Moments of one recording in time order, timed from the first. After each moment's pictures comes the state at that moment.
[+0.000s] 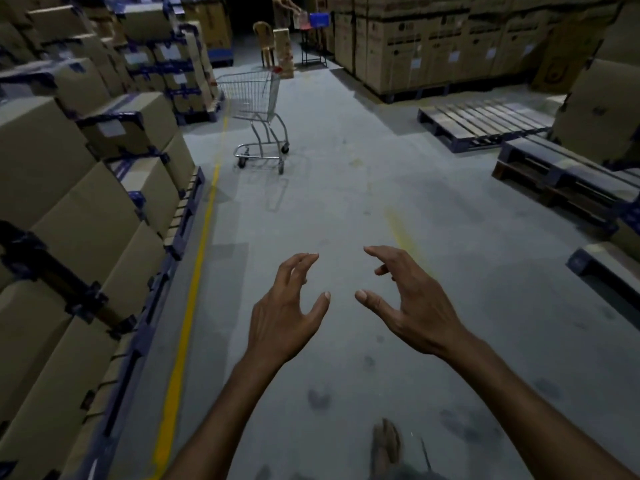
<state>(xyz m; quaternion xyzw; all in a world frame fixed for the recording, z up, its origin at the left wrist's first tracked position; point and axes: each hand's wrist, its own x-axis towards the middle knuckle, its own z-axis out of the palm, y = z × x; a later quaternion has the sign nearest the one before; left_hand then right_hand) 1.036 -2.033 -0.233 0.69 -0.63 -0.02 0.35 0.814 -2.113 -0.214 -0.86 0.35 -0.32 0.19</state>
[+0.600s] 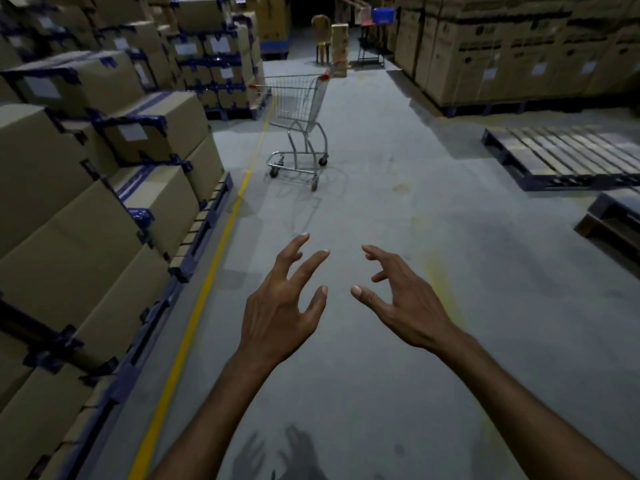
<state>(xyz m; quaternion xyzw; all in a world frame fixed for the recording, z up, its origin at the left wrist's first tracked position) 1.185 -2.429 -0.203 0.70 -0.61 0.06 0.36 0.992 -2.566 -0.223 -0.88 0.31 -0.27 0.24</state>
